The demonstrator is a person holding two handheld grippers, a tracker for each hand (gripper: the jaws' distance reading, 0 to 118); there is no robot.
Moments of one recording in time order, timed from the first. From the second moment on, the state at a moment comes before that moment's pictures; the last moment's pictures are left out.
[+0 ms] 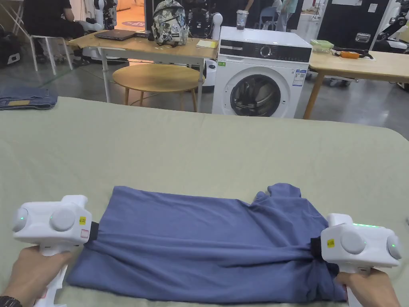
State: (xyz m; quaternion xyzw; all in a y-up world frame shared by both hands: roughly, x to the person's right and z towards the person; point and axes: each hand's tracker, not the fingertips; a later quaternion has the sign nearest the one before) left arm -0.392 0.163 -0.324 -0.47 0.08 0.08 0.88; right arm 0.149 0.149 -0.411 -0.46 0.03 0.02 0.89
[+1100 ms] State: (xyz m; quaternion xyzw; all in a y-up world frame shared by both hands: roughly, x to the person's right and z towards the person) left arm -0.313 0.254 -0.190 -0.15 0.08 0.00 0.99; right arm 0.059 0.243 -0.253 -0.11 0.05 0.01 0.99
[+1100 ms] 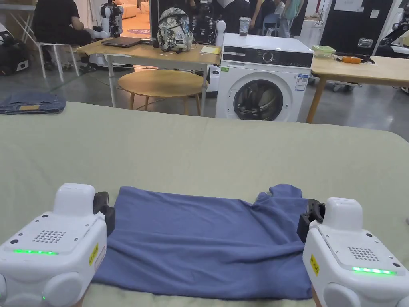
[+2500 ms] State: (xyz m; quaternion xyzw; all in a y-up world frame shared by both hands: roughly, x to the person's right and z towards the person) left arm -0.367 0.166 -0.237 -0.51 0.05 0.05 0.86; right arm 0.144 0.190 -0.276 -0.29 0.02 -0.01 0.96
